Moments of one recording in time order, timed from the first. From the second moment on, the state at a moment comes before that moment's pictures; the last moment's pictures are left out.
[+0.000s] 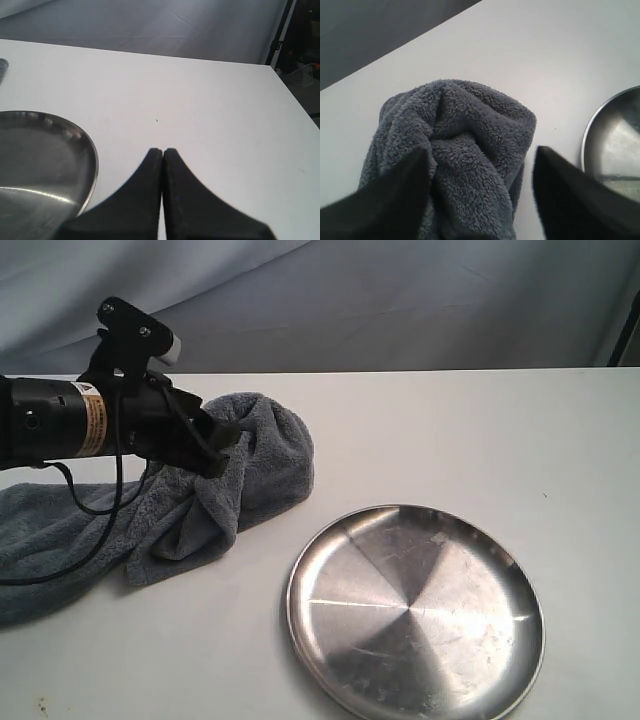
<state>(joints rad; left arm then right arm) -0.34 1.63 -0.87 1.41 -0.27 -1.15 0.01 0.01 0.00 -0.04 0.36 -0.05</state>
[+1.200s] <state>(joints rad) -0.35 1.83 -1.22 1.45 -0.31 -1.26 0.01 0.01 0.00 -0.04 0.36 -0.05</state>
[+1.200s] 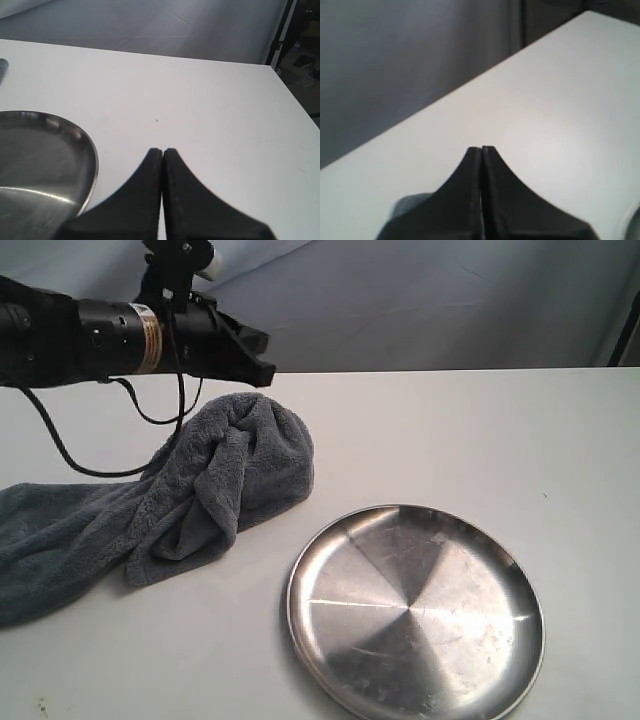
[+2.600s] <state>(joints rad) -0.50 1.71 -1.11 -0.43 0.07 0.68 0.01 0.01 0.00 -0.04 0.36 -0.05</state>
